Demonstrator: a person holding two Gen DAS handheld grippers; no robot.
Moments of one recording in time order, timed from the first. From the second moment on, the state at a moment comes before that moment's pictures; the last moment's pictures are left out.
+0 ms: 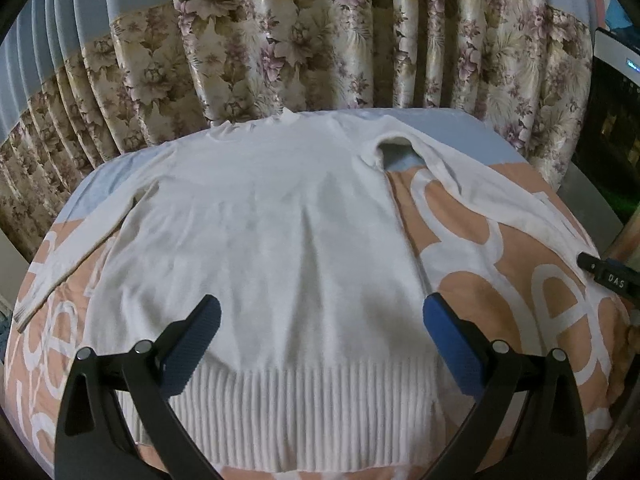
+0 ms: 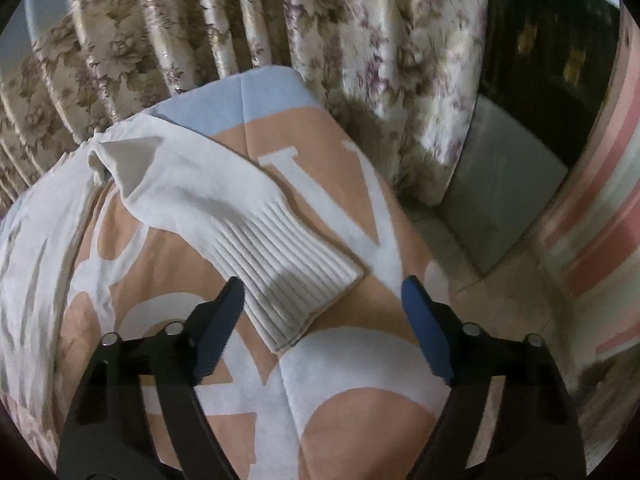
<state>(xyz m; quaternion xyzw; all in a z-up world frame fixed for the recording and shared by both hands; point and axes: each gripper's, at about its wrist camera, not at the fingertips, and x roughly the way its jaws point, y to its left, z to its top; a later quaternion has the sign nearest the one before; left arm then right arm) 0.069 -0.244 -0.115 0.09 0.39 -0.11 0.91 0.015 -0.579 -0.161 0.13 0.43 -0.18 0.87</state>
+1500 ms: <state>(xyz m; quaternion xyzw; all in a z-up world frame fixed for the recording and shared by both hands) 0.230 -0.074 -0.106 0.08 0.35 -0.03 0.93 0.238 -0.337 -0.103 0.12 0.39 0.01 0.91</state>
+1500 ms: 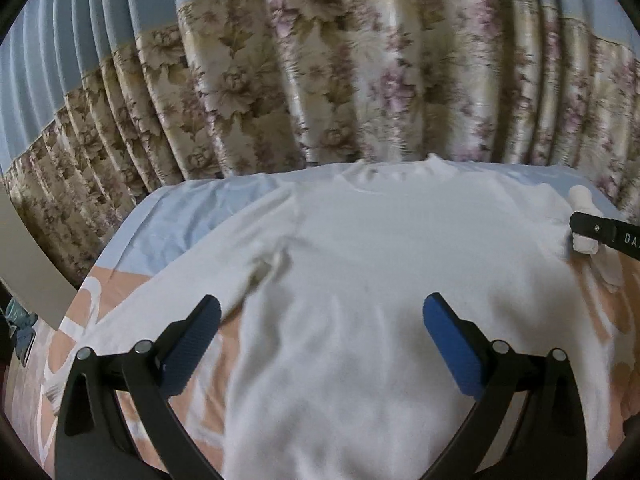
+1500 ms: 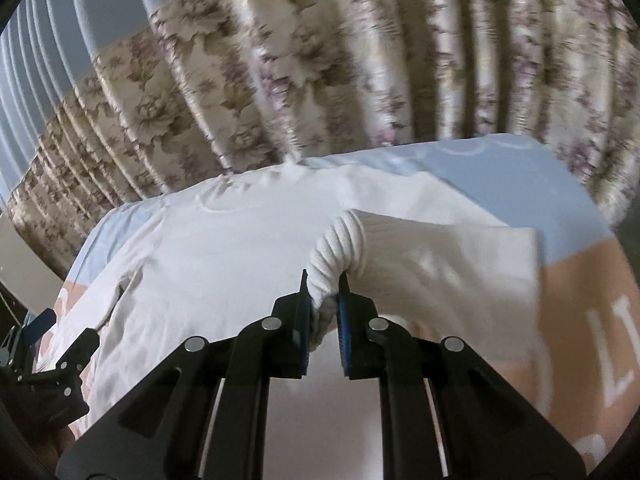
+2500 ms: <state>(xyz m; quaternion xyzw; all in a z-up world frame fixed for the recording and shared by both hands) 0.352 0.078 -0.151 0.07 0.38 0.08 0.92 0.371 -0.102 -0.160 0.05 0.44 0.13 0.89</state>
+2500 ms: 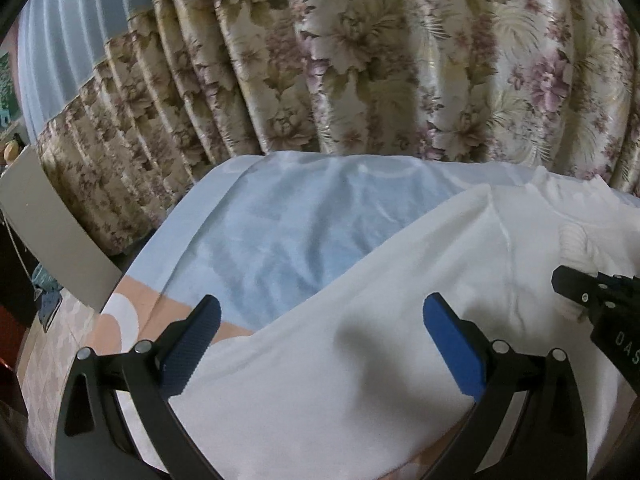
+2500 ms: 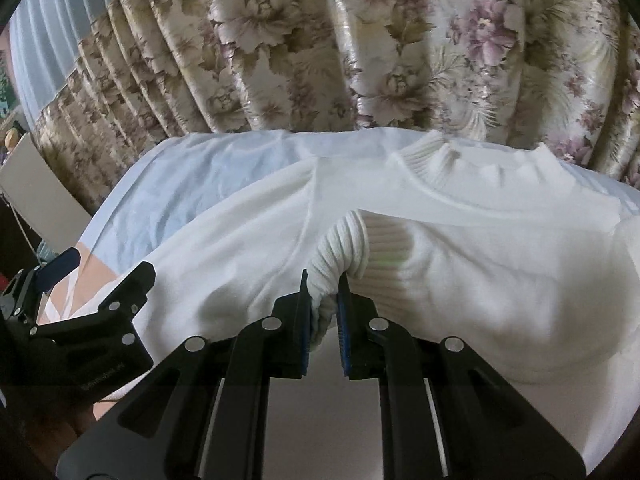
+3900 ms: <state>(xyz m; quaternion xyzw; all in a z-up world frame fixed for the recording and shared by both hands) 0.264 0.097 -0.127 0.06 0.36 0.10 0.93 0.292 -0.123 -0.113 0.00 0.39 0.02 0.92</state>
